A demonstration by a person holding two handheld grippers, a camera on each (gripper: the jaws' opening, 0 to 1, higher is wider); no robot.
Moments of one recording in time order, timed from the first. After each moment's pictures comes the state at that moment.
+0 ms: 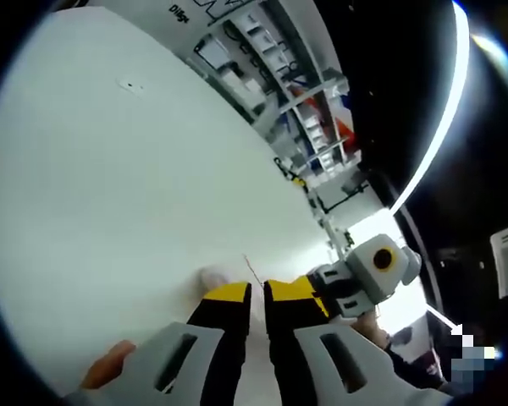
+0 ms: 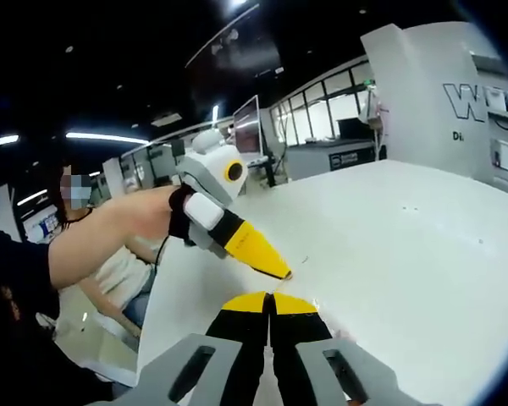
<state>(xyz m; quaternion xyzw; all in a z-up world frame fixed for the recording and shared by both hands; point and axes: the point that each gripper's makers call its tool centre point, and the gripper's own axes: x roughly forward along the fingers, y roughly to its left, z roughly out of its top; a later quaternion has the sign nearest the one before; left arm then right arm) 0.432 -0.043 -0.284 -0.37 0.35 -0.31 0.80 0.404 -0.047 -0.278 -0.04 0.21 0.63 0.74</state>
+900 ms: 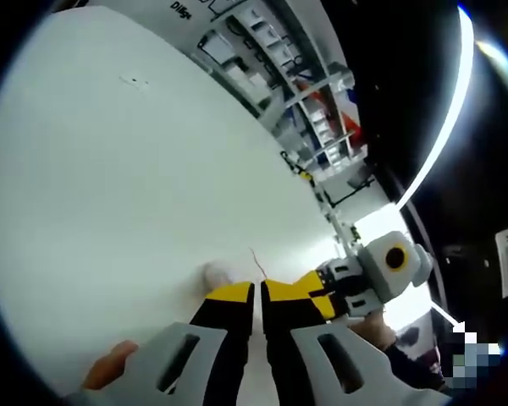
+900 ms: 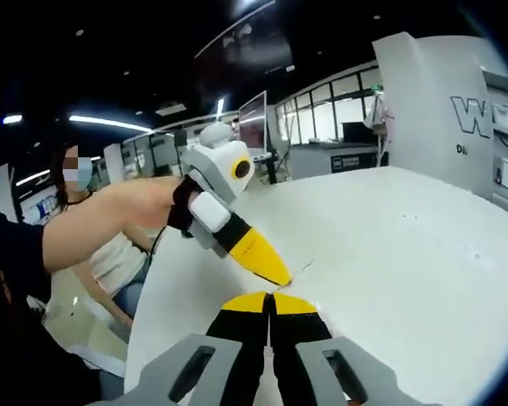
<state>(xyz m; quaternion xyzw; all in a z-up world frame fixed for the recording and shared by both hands) 0.433 -0.041 -0.292 -0.36 0.37 -0.30 0.80 0.396 -0.043 -0.282 -0.09 0.19 0.64 0.74</state>
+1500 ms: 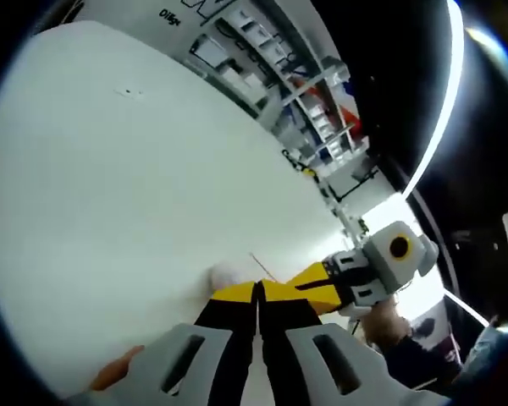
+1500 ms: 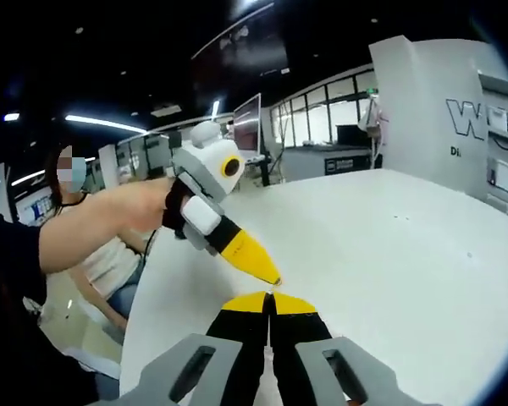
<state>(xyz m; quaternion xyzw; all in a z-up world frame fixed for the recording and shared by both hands) 0.431 -0.039 -0.292 -0.32 0.36 -0.30 0.83 0.412 -0.053 -0.281 -0.08 0.19 0.62 0.76</state>
